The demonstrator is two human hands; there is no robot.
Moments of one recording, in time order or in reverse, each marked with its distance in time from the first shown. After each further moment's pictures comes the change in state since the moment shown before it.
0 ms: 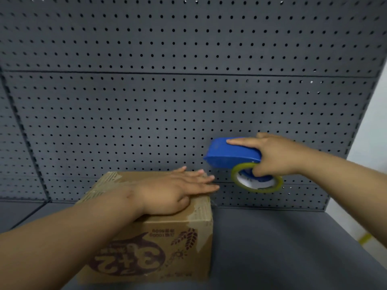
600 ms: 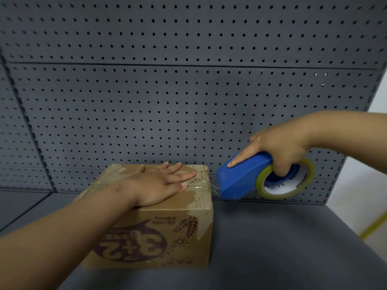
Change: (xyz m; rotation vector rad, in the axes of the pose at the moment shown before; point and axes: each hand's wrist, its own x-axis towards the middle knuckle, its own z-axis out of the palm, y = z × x) left_hand -0.016 -0.015 0.016 -0.158 -0.120 -0.450; right_hand -0.008 -0.031 -0.043 -0.297 -0.613 -0.141
